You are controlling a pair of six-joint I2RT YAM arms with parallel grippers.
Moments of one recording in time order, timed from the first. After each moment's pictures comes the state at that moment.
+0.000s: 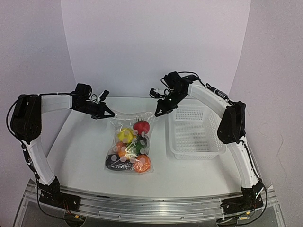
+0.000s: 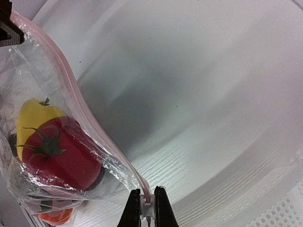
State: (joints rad) left arm -0.22 1.82 1.29 -0.35 0.83 -0.14; right arm 0.60 2.46 2.49 -1.12 -0.40 -0.08
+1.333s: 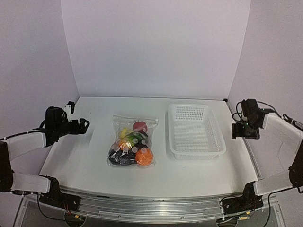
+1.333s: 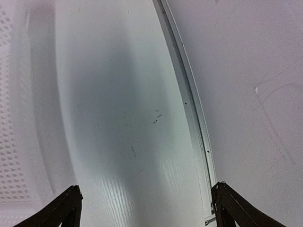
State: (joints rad) left arm -0.10 1.14 0.56 0.07 0.16 -0.11; right arm 0.07 1.26 0.95 -0.80 0.32 0.20
